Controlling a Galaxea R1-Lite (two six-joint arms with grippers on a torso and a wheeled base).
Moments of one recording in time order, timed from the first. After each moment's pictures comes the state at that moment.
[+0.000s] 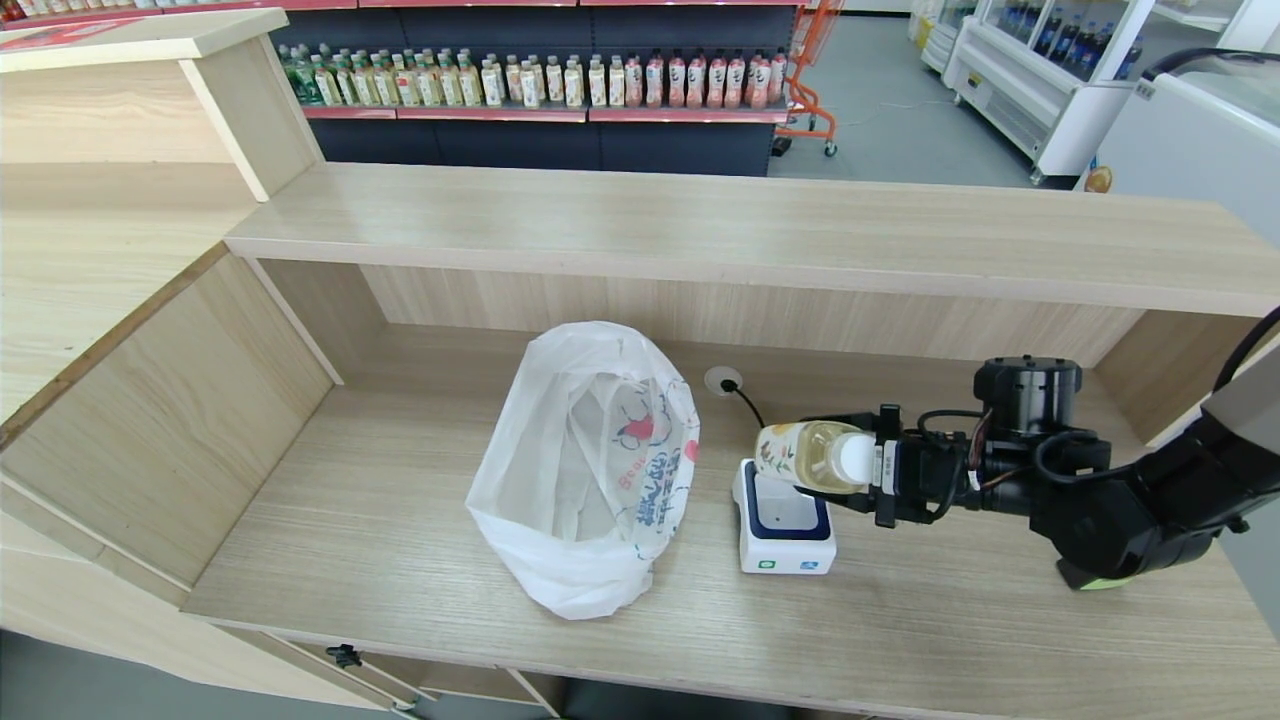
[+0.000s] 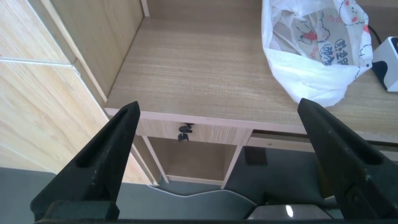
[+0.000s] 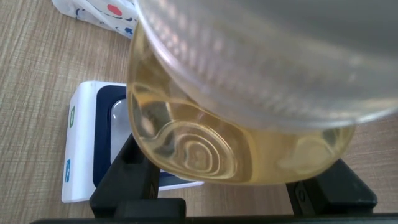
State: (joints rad) left arm 0.00 0.00 0.00 0.00 -0.02 0.00; right arm 0.19 2.03 -0.80 -0.90 0.84 -1.27
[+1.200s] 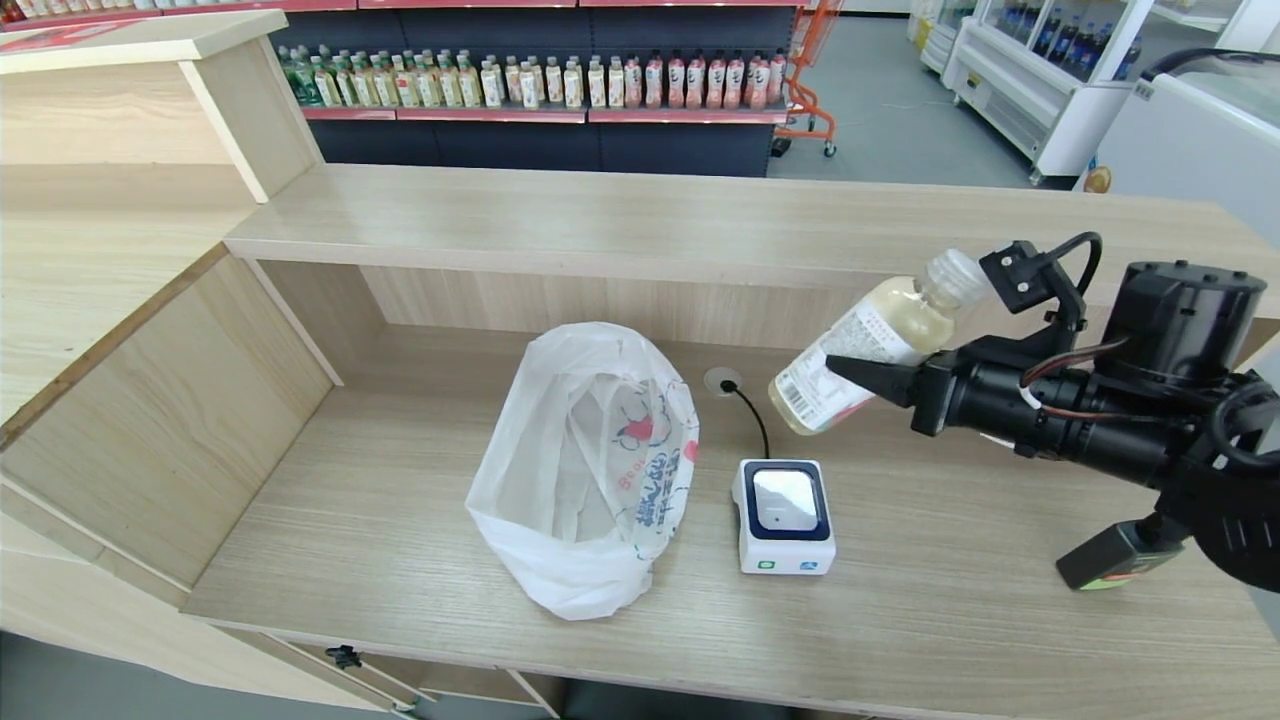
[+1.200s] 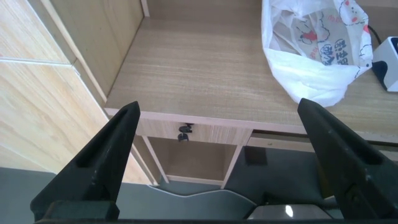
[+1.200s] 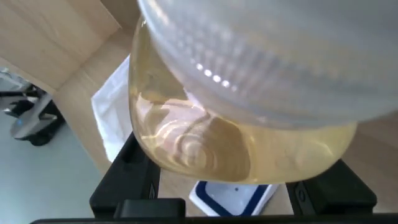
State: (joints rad) left arm 0.00 0.00 0.00 0.00 -0.02 0.00; right arm 0.28 1.67 -0.75 -0.88 0.47 0.09
